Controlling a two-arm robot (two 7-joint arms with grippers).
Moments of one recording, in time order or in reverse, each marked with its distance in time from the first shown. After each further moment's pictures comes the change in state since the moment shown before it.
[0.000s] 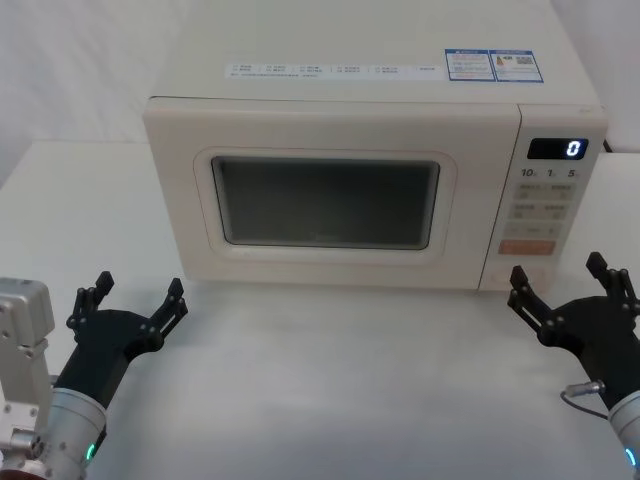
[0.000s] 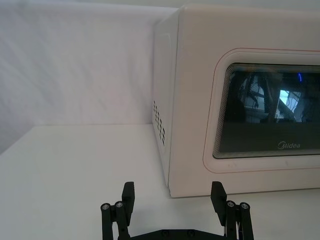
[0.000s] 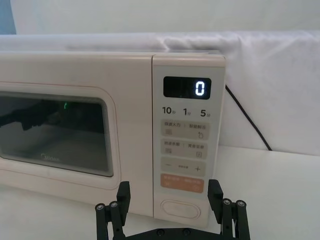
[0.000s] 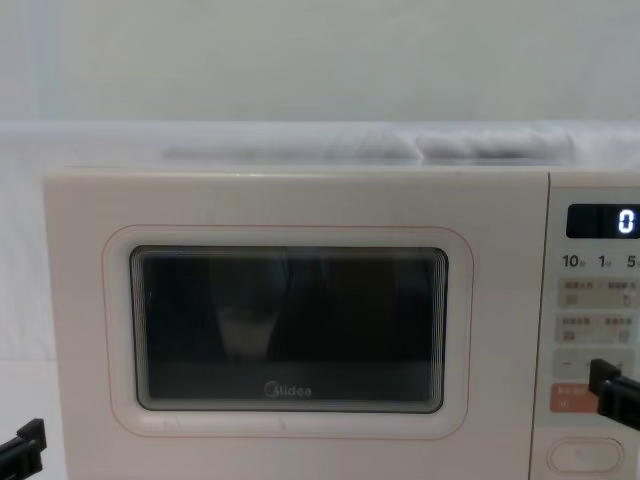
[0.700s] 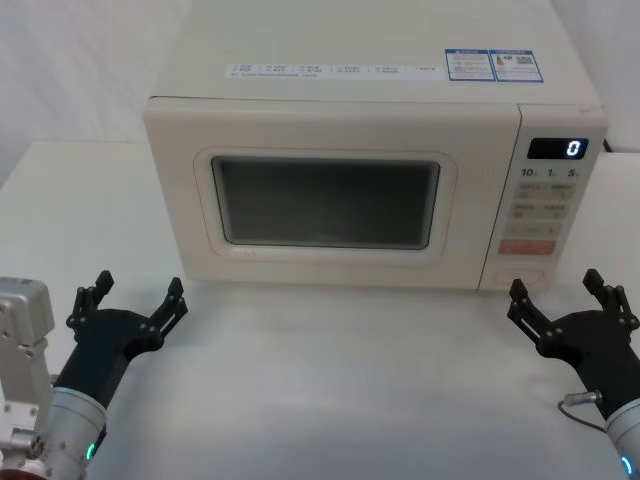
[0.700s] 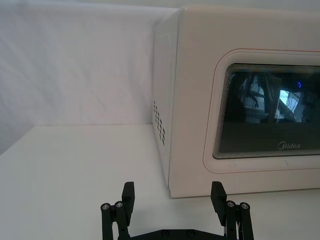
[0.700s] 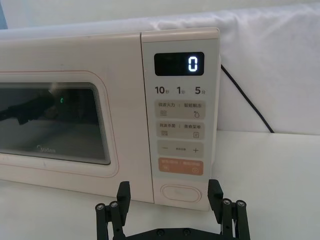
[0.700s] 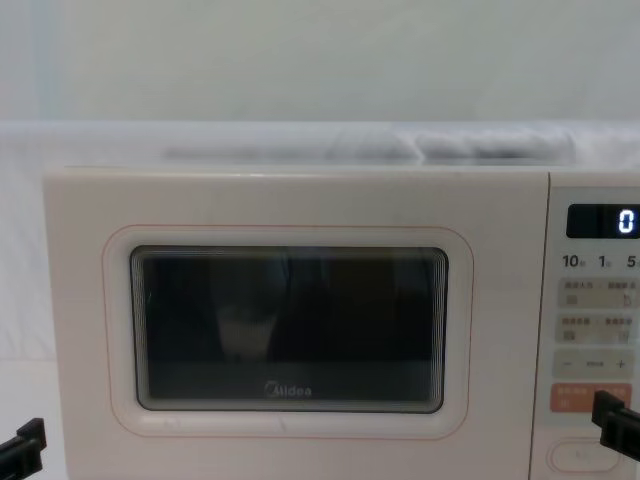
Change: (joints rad) left arm 0.000 0.000 0.000 -0.001 0.000 0.000 0.000; right arm 0.000 -0.009 0.007 0.040 0.044 0.001 0.003
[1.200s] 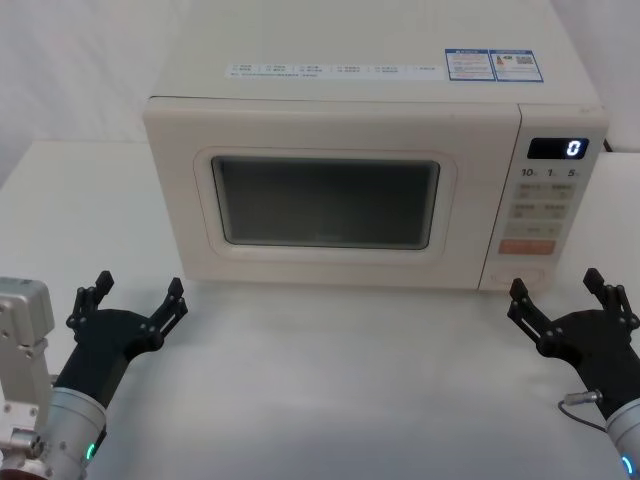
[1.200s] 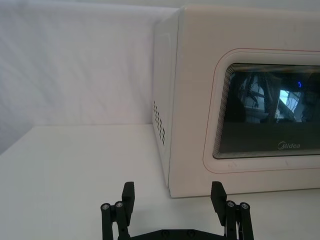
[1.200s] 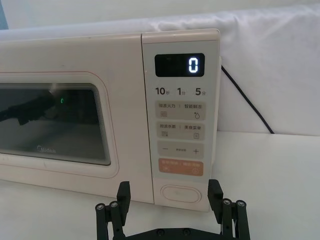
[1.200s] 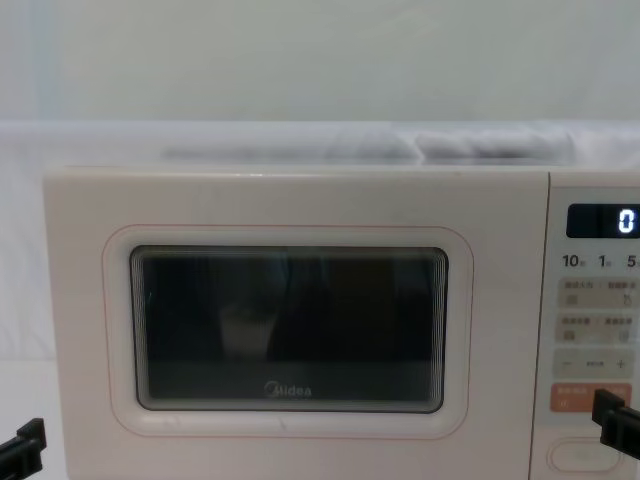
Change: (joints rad) left arm 0.000 0.000 0.000 0.000 0.000 0.000 0.000; right arm -0.001 0.001 0.000 -0.002 -0.001 0.000 0.000
